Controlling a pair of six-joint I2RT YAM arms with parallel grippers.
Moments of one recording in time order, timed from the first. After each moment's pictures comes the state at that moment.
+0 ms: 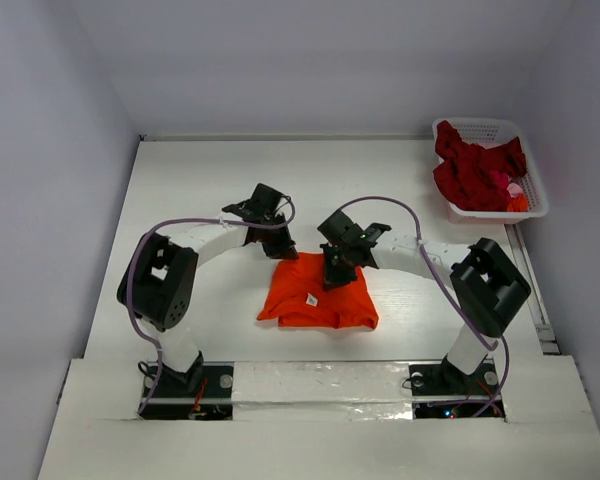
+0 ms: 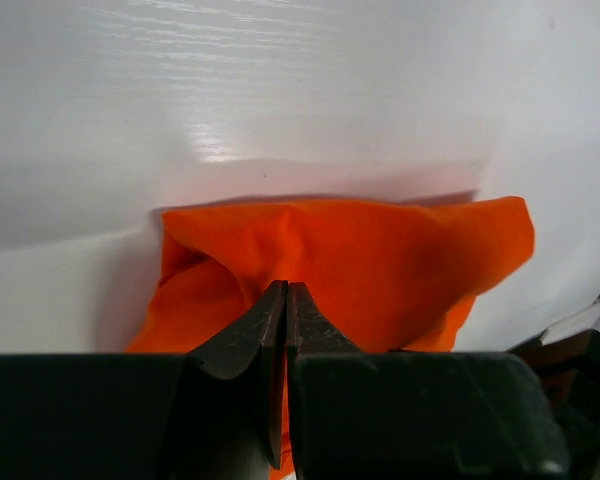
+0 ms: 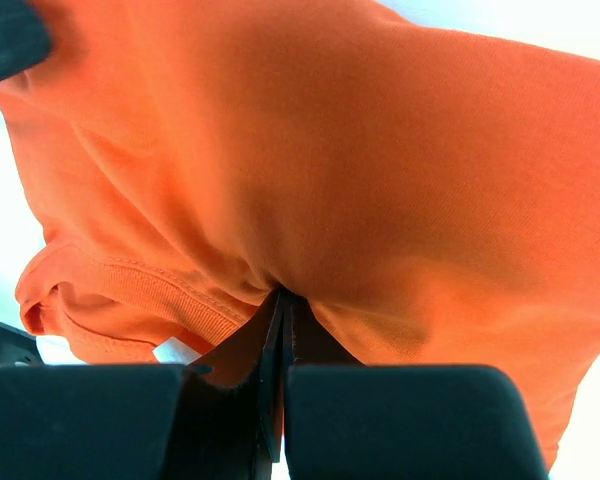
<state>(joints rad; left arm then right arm) -0.51 1.71 1.09 -0.42 0.26 -0.79 0.79 1.72 1.11 -0.55 -0.09 0.74</state>
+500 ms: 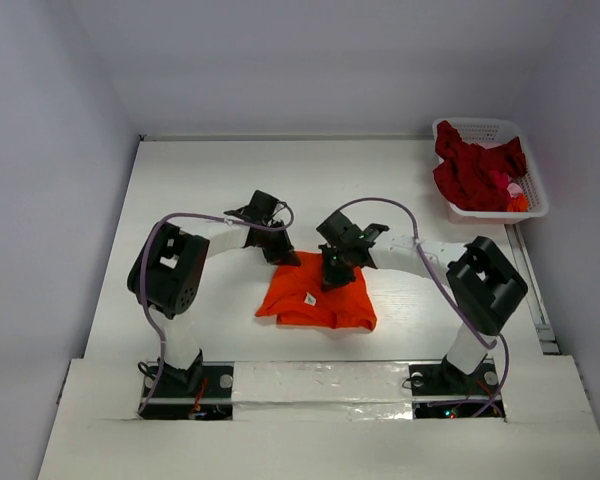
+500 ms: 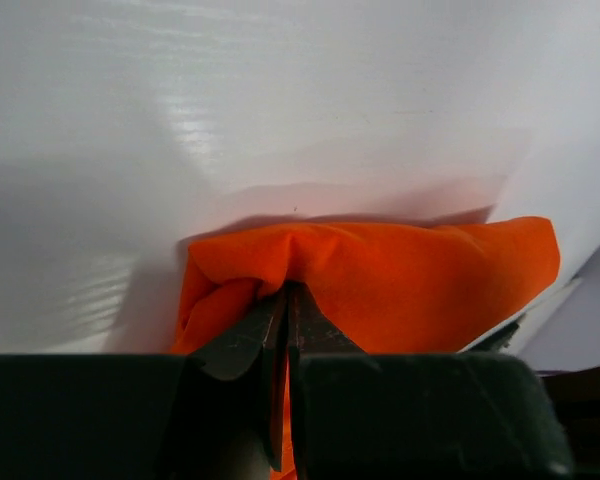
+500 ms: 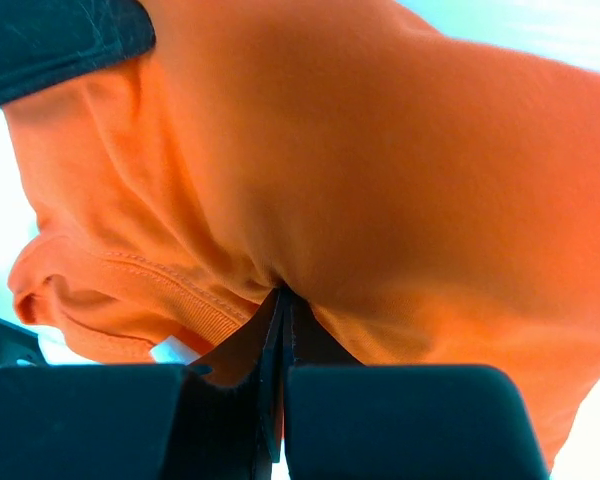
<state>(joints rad) -0.48 1.82 1.03 -0.31 0.36 -0.81 0.79 1.73 1.11 -0.53 -0.12 0.74</state>
